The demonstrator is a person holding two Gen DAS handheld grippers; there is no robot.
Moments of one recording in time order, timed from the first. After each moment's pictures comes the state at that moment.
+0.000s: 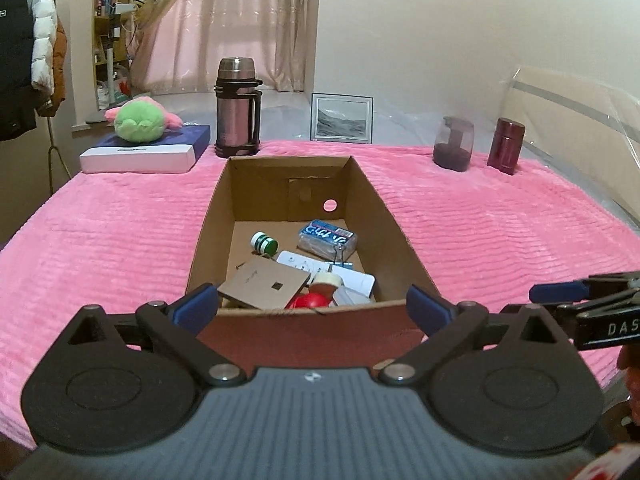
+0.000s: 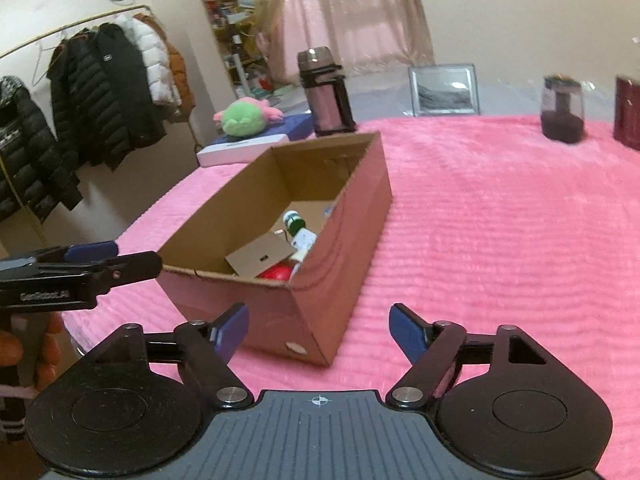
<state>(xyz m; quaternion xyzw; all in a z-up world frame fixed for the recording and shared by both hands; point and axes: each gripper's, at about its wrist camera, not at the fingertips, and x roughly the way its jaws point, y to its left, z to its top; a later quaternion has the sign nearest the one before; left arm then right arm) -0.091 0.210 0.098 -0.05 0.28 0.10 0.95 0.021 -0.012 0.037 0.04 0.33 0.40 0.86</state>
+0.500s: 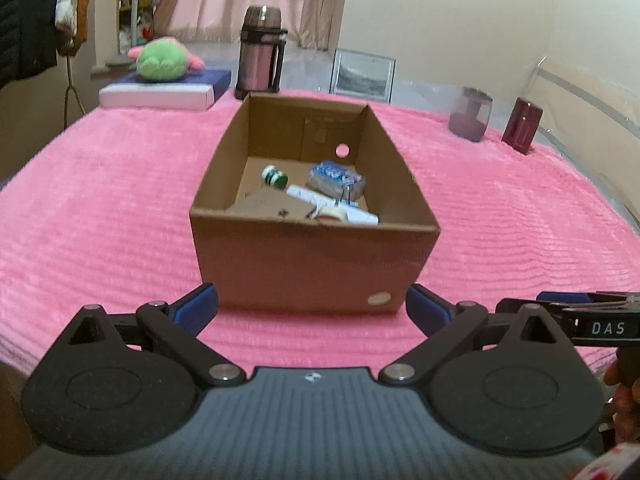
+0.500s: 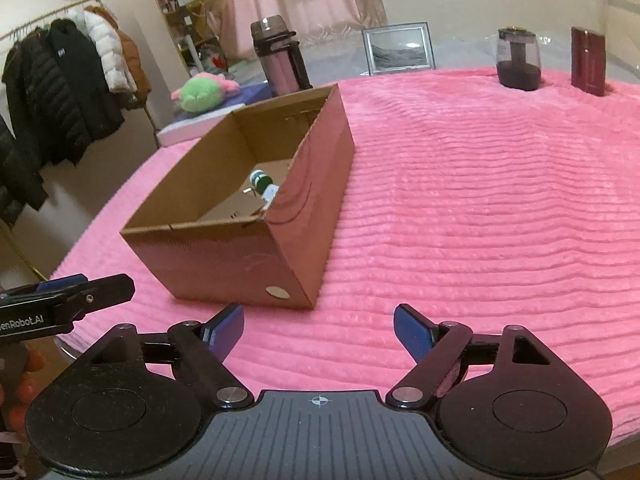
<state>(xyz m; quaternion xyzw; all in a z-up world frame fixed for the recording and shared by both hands) -0.118 0.204 0.073 -0.10 0.33 0.13 0.93 -0.005 -0.016 0.023 0.04 0.38 0.33 0.86</state>
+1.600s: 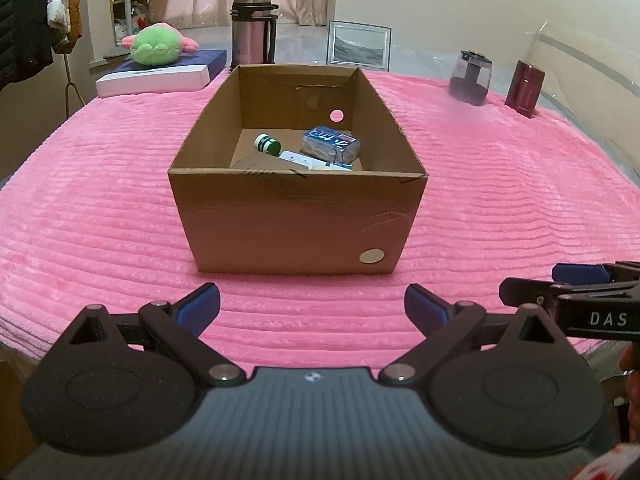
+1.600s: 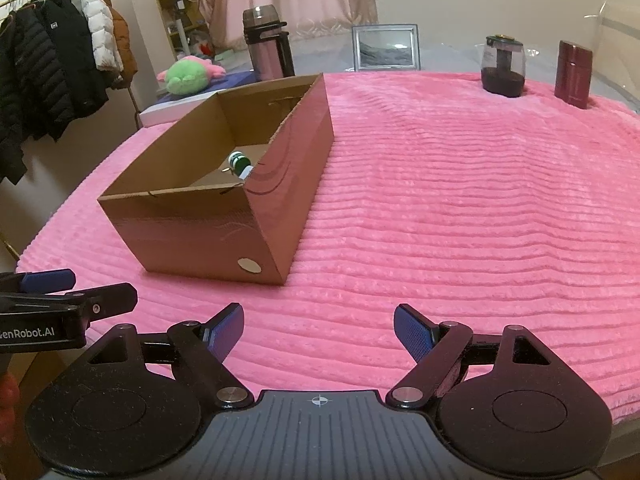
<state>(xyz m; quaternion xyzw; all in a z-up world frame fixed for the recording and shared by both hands) -0.116 0.174 0.056 -0.07 0.37 0.13 0.92 -0.019 -0.021 0.011 0.00 0.38 0.30 0.87</state>
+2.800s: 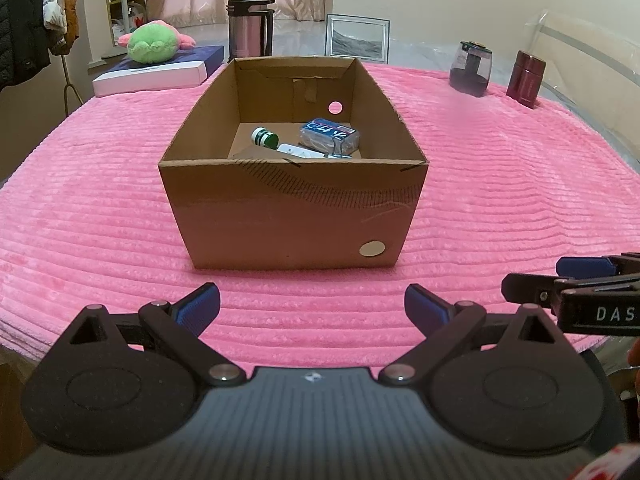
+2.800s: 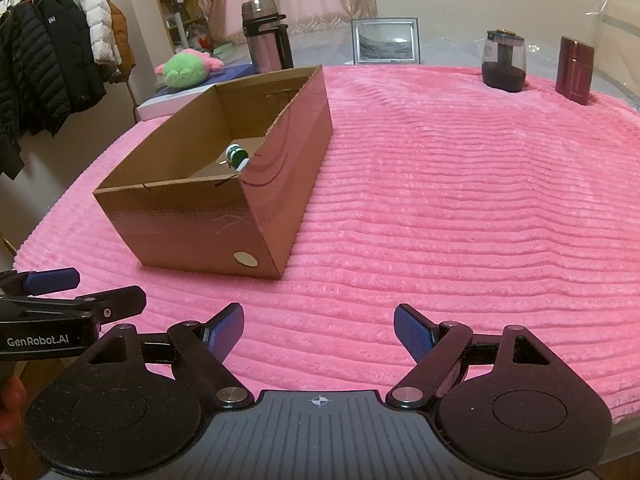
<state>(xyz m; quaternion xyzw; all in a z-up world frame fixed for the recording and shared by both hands) -0.110 0.170 0.046 -0.06 0.38 0.14 0.91 -0.017 -0.018 0.006 -0.01 0.39 0.30 0.87</state>
